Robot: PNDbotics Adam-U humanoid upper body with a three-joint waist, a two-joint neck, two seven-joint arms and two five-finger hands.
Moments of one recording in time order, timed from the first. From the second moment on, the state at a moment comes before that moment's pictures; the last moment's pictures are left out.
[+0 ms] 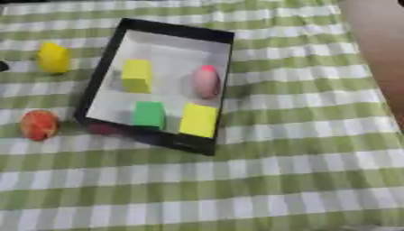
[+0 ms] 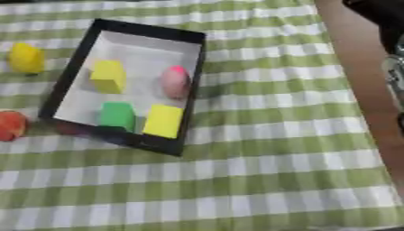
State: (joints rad) left arm -0.94 0.78 -0.34 -1.08 -0.31 0.21 -0.47; right arm -0.32 -0.71 -0.08 -1.98 -0.33 0.21 -0.31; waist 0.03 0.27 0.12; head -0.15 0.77
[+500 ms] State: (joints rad) left arm -1.00 0.68 -0.33 -0.96 -0.41 0.17 -0.45; right arm -0.32 -0.70 -0.07 -1.98 -0.34 0.22 -0.32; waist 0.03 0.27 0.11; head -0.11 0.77
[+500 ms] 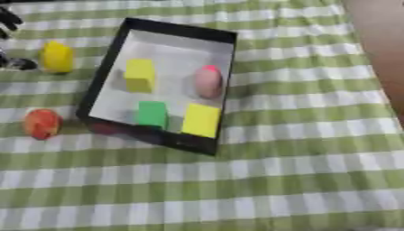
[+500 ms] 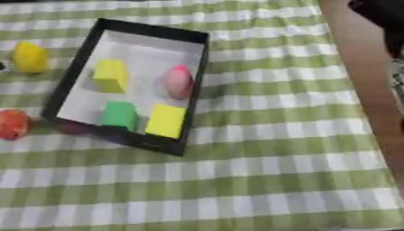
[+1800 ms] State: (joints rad) left arm -1.02 0.52 -0.28 -0.82 -0.66 0.14 -0.20; right arm -0.33 -0.68 -0.06 -1.98 -0.37 0.24 -0.31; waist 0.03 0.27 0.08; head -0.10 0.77
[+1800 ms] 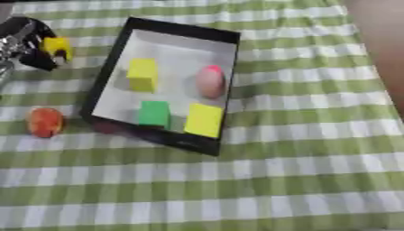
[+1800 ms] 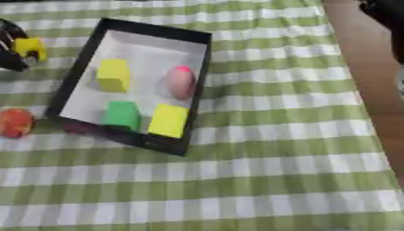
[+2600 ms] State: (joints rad) left arm -1.09 0.56 -0.35 -1.16 -0.51 0.03 -0.23; right arm -0.33 -0.68 -0.06 -1.98 -0.37 0.24 -0.31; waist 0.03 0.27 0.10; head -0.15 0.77
